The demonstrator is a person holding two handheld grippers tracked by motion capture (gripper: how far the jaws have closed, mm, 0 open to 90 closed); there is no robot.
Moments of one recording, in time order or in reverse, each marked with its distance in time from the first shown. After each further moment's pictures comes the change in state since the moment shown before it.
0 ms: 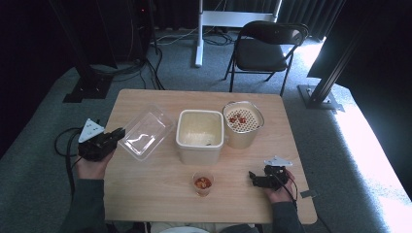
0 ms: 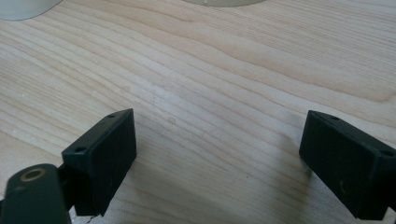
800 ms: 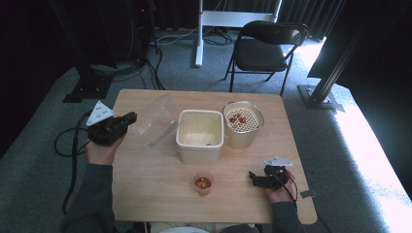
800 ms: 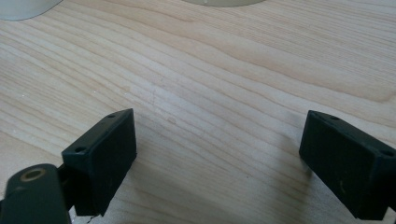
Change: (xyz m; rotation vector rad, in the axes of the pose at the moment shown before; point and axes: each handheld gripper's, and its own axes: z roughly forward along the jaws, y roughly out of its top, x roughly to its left) left arm -0.020 0.056 0.016 -0.069 -0.083 0.055; right arm 0.000 0.000 0.000 -0.001 0.000 0.000
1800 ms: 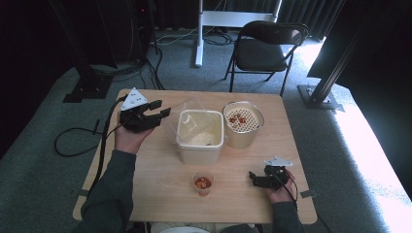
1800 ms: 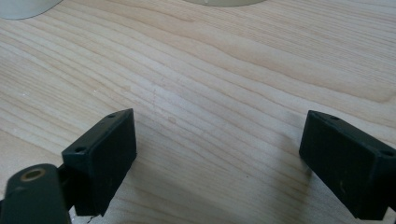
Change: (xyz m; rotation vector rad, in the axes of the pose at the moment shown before) left arm -0.037 0.039 0.050 -0.011 -0.138 0.056; right arm 0.000 0.000 0.000 0.000 0.003 -0.004
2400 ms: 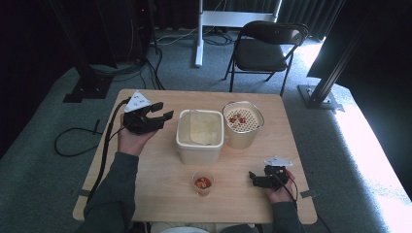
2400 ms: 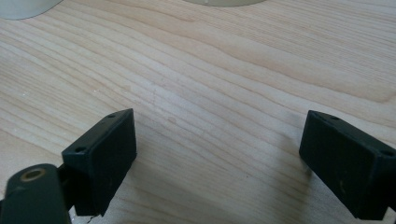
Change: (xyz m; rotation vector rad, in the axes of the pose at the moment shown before) left arm -0.001 -0.012 0.007 0.018 -0.003 -0.030; right arm 0.000 0.000 0.000 -0.001 0.000 0.000
